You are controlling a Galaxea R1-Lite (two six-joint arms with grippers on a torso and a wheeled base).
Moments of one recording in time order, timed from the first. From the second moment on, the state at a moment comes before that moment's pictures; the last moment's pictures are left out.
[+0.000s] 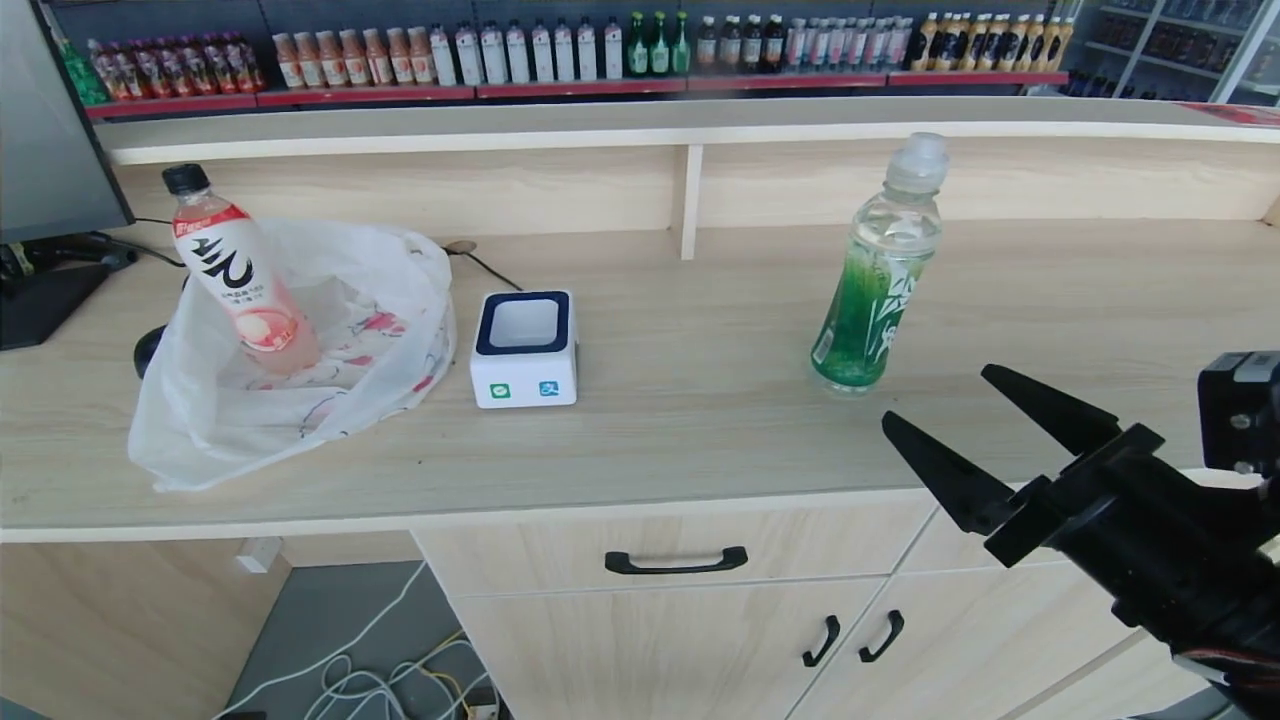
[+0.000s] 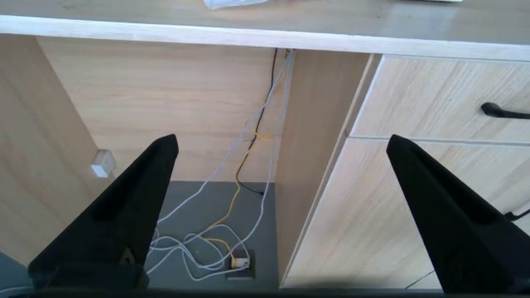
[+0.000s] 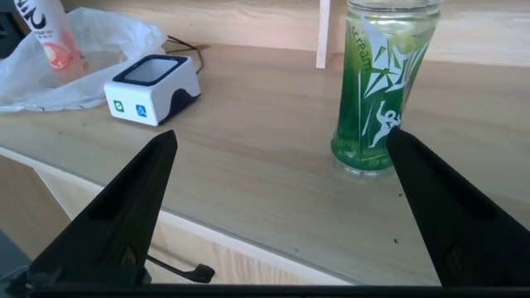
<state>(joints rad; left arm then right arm) 0.00 0.00 0.00 0.00 0.00 0.00 0.52 1.52 -0.20 -1.57 -0.03 -0.05</state>
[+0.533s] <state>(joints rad) 0.00 0.00 0.00 0.00 0.00 0.00 0.34 1.63 -0.35 -1.57 0.19 -0.05</state>
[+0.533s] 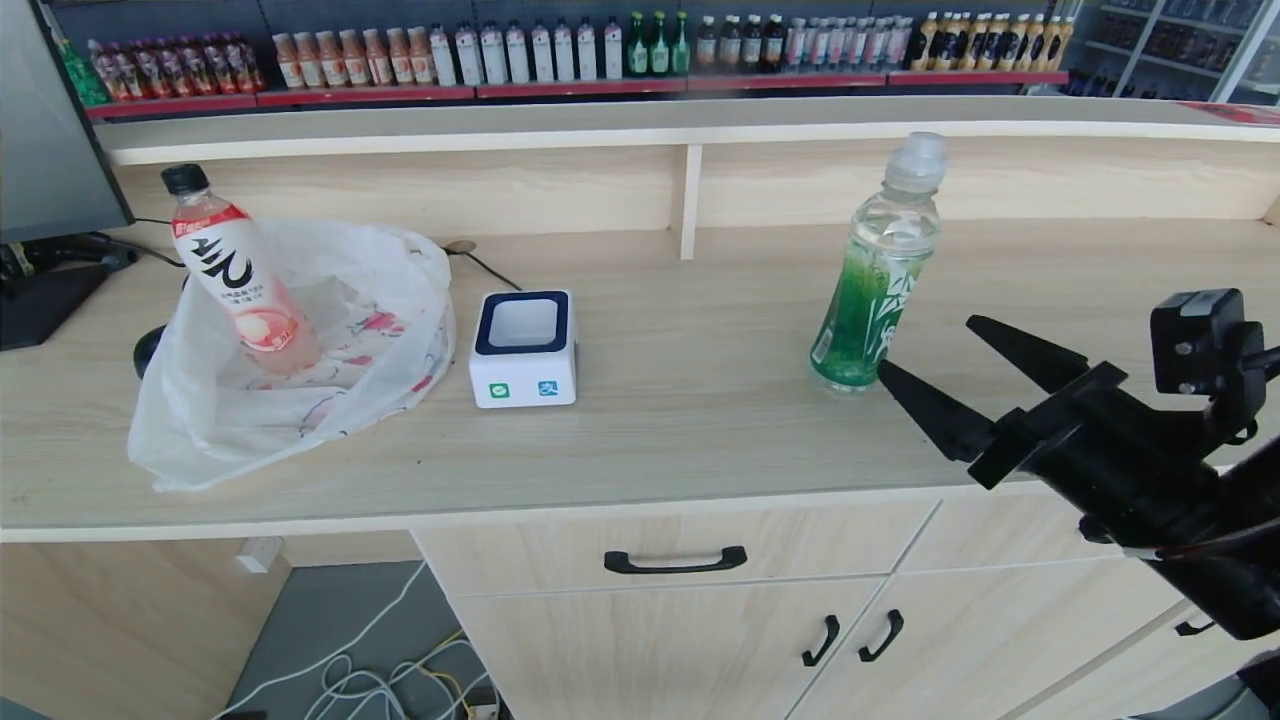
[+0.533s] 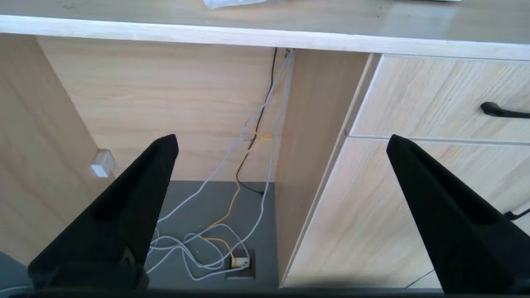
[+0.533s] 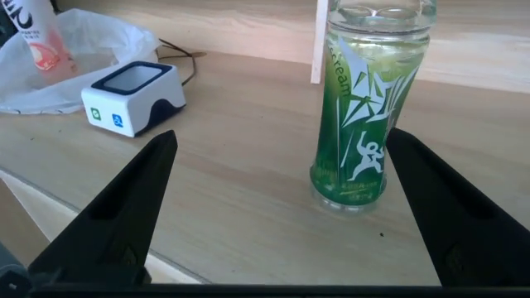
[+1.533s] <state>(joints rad) 0.00 0.00 0.00 0.00 0.00 0.00 0.26 1.89 -0.68 -1.50 0.20 -0.11</state>
